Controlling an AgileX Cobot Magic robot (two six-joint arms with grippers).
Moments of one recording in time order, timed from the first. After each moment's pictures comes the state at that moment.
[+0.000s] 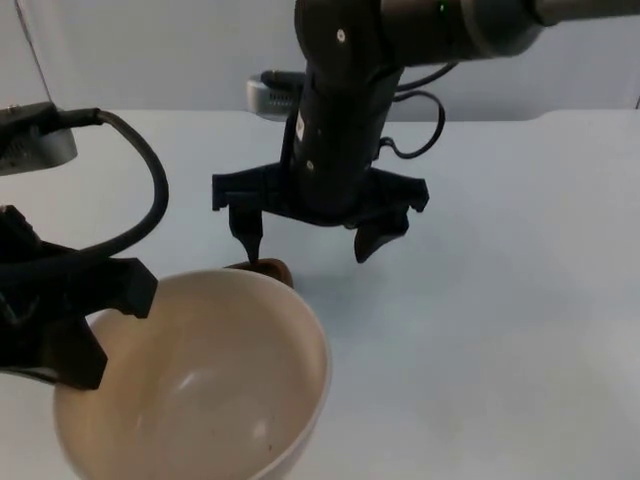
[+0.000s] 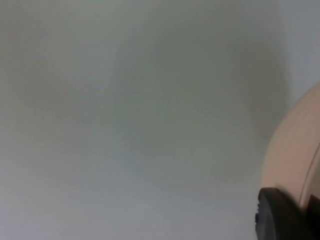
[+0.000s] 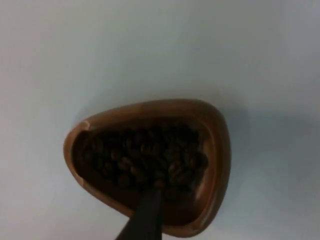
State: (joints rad) right arm 0.79 2.36 -1.91 -0.08 0.89 0.66; left arm -0.38 1.29 -0.60 -0.29 0.66 -0.08
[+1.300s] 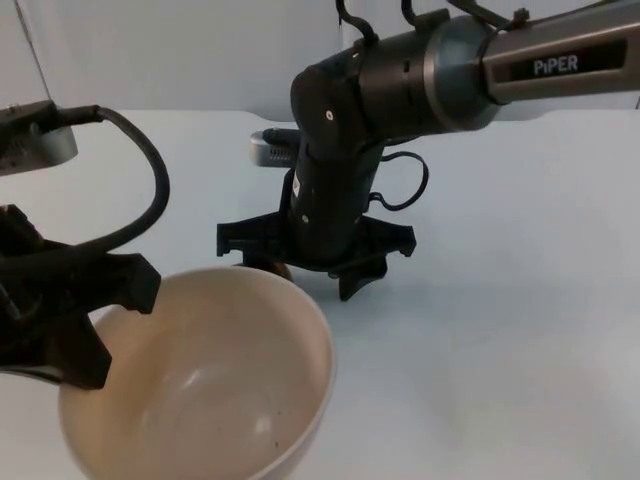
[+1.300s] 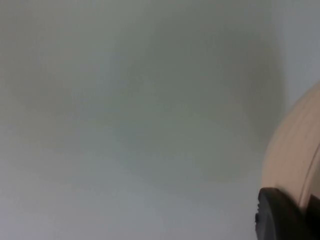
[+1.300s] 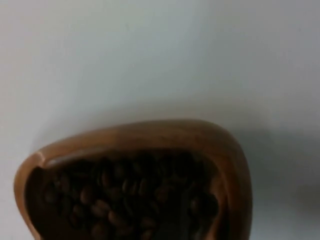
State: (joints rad) right arm 0.77 2.48 -1.95 -0.06 0.82 0.66; left arm -0.38 1.29 -0.60 -0.31 0.66 -0.08
